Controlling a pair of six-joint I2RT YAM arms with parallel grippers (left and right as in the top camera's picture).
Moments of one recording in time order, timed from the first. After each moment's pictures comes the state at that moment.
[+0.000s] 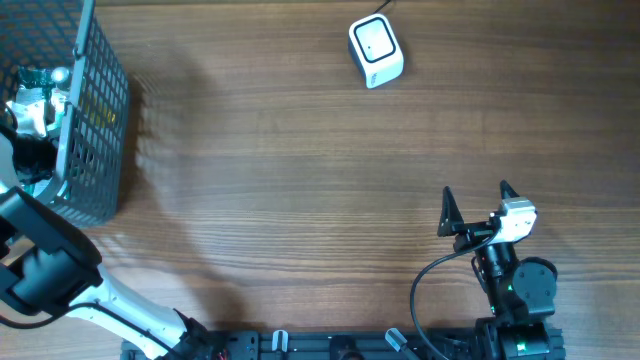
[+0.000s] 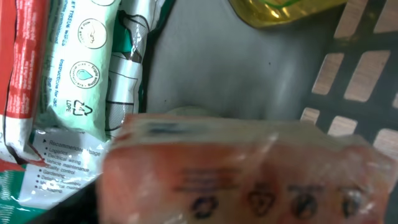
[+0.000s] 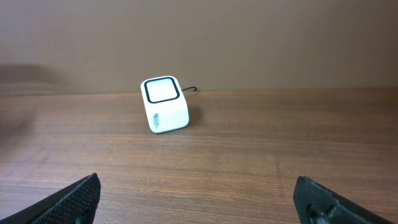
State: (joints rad) left arm 0.70 2.02 1.64 -1.01 0.21 0.38; right arm 0.09 0.07 0.01 0.00 -0.04 0.07
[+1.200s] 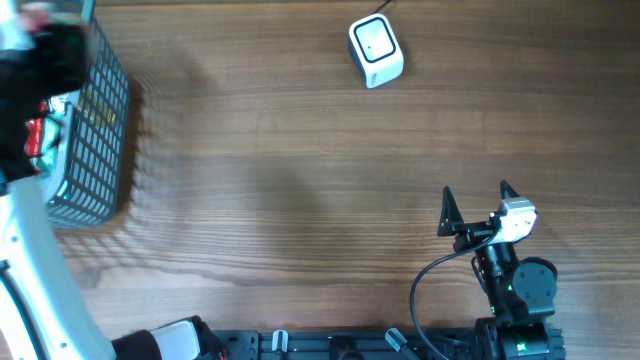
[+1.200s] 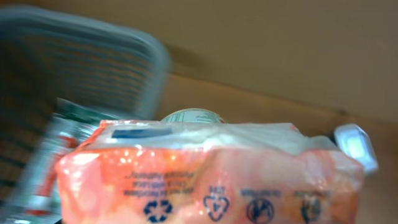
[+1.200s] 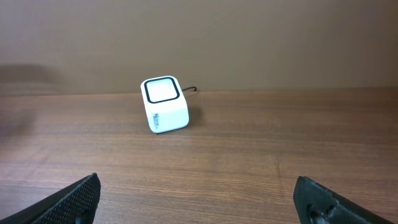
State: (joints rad) left arm 0.28 1.45 1.95 -1.11 0.16 -0.04; right arm 0.09 0.07 0.01 0.00 -0.04 0.07
